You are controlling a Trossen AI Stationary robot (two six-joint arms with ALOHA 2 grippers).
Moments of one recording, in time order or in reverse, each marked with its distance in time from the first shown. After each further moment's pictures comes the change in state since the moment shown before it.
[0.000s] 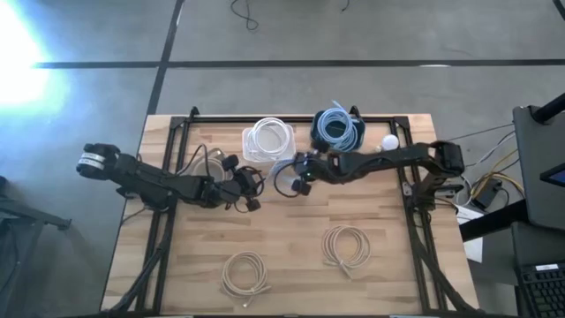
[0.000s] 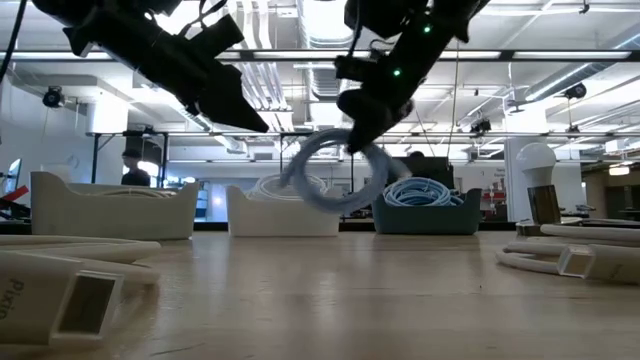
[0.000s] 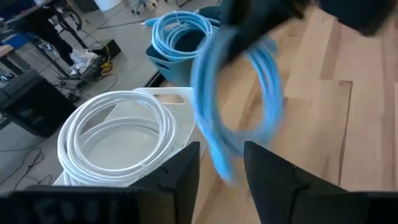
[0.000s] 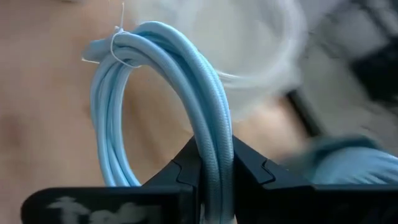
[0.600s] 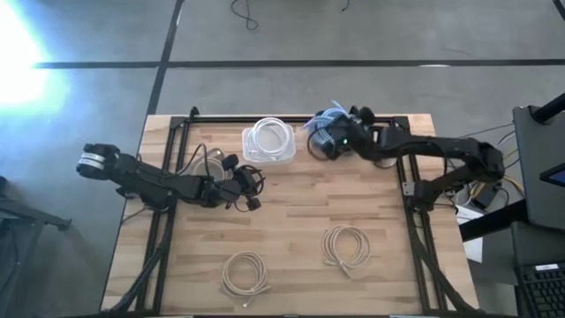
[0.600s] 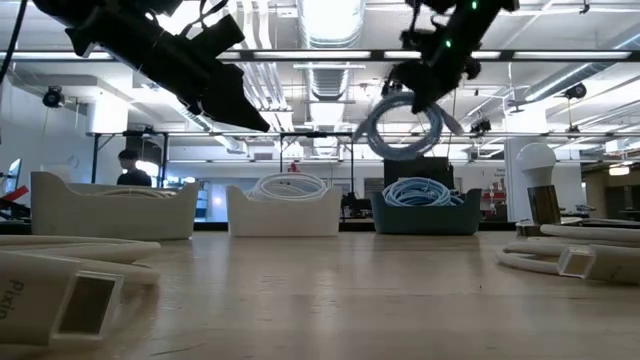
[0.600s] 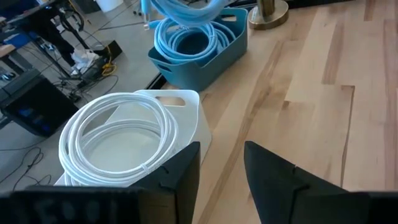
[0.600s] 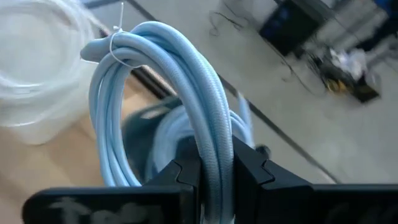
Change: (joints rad) left arm 0.006 0.000 -0.001 0.015 0.000 0.000; right arm -0.198 -0.366 -0.074 -0.239 0.206 0.085
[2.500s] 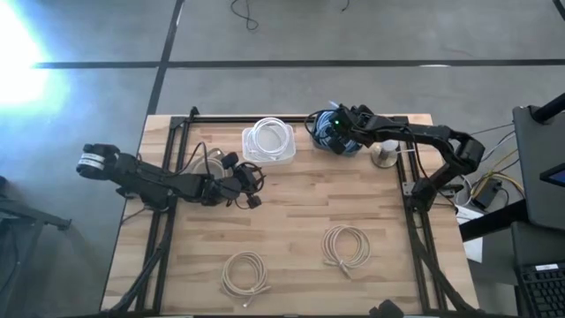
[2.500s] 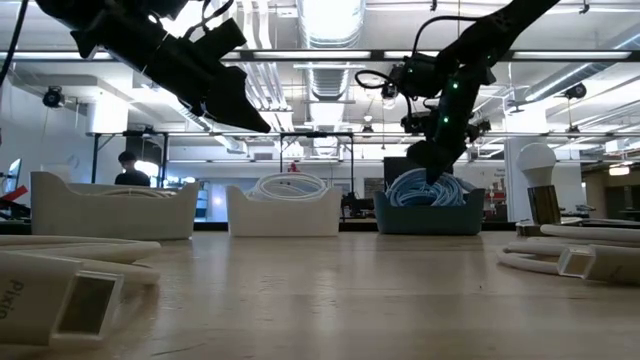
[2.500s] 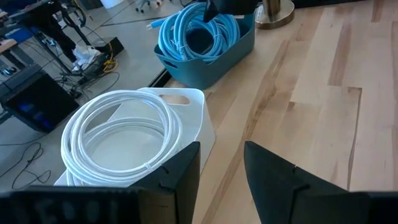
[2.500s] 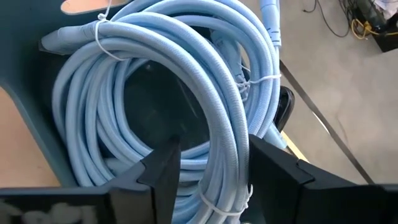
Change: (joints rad) left arm 0.022 0.000 0.000 0.002 0.012 -0.008; right arm -0.321 0.207 -0.106 0.086 -0.236 -0.175
